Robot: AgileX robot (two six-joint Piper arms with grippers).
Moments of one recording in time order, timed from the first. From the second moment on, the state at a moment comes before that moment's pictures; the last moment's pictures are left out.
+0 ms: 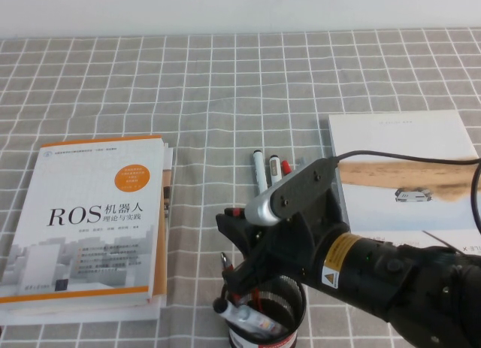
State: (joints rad) right arm 0.92 1.59 -0.73 -0.06 -0.47 0.28; left arm -0.07 -0.02 0.03 -0.06 0.38 0.07
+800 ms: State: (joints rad) right arm 0.92 1.36 -0.91 -0.15 -0.08 0.26; left arm -0.07 -0.02 0.03 -0.06 0.38 0.07
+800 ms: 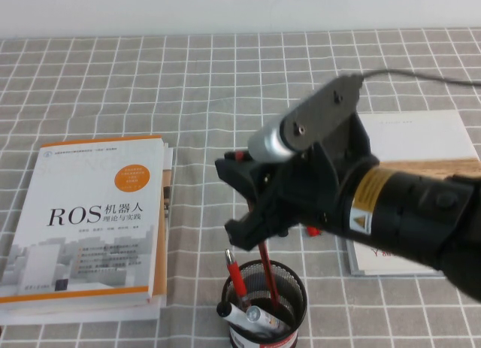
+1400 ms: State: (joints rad) right arm 0.80 1.41 -1.16 -0.24 -0.01 0.26; left arm -0.07 -0.02 0.03 -0.06 0.38 0.07
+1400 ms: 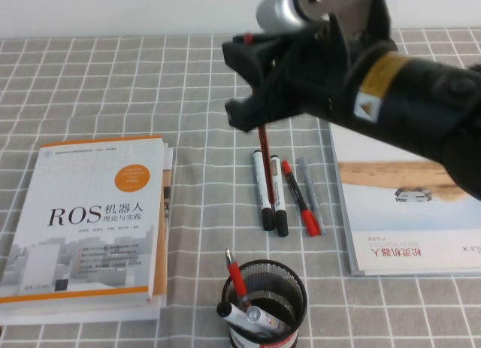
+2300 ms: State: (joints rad) right arm 0.64 2.10 -1.77 0.04 0.45 0.27; left arm -0.07 -0.02 0.03 -0.06 0.38 0.07
